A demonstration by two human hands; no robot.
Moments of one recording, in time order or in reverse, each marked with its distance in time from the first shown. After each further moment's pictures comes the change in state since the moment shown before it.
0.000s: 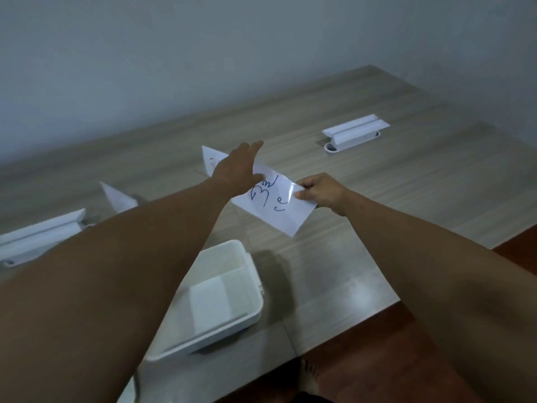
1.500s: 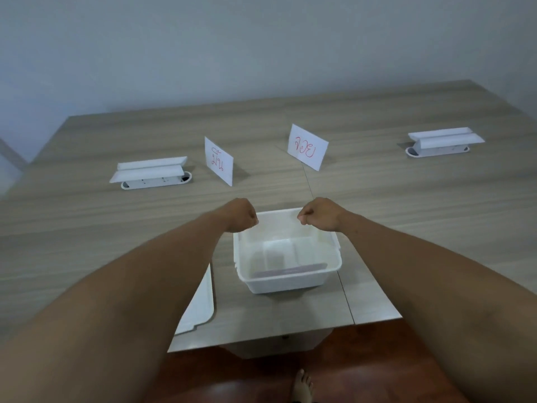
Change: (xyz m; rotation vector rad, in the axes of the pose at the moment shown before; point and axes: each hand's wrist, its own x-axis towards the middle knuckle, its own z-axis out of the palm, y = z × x) left_hand -0.244 -0.158 -0.008 -0.166 -0.285 -0.379; right_hand -0.058 -0.022 0.212 -0.664 -0.303 -0.175
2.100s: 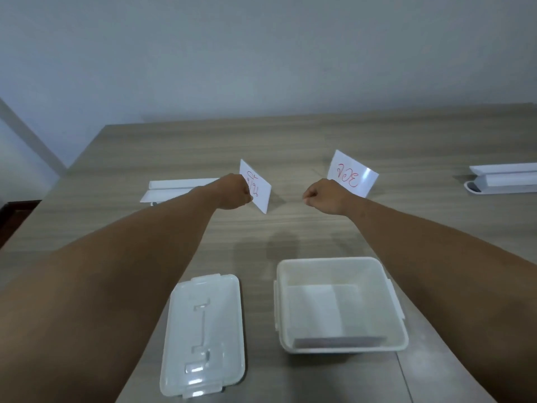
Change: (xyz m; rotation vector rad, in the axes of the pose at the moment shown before) left_hand 0.073 -0.086 -0.141 0.107 0.130 -0.084; right_hand 0.137 -0.113 -0.048 -0.085 0.074 -0.106
